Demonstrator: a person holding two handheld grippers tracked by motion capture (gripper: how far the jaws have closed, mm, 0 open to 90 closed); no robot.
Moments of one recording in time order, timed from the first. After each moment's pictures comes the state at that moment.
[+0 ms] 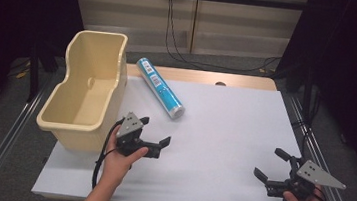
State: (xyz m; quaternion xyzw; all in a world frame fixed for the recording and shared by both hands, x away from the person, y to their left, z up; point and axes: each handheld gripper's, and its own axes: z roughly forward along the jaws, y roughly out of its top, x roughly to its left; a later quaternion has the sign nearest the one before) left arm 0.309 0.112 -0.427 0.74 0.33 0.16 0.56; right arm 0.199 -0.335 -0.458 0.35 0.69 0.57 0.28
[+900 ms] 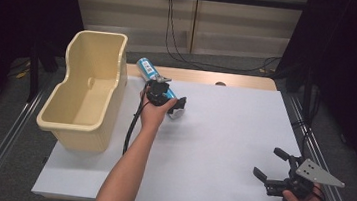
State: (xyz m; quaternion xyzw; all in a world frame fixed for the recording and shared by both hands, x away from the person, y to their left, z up) left arm 0.452 0.050 -0.432 0.75 0.48 0.16 0.43; right arm 0.201 -0.335 -0.459 0.35 0.69 0.57 0.27
